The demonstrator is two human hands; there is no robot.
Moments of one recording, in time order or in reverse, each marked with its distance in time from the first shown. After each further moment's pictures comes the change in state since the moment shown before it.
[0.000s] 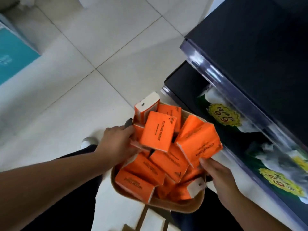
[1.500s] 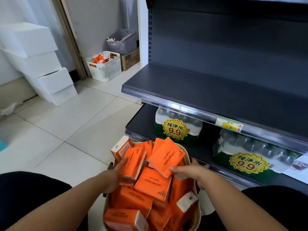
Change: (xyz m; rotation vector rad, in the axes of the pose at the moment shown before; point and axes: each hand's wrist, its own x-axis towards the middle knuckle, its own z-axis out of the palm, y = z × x) left_hand 0.007 0.024 0.125 0.104 -0.401 -0.051; right_hand 0.055 0.092 -0.048 -0.175 0.130 -0.068
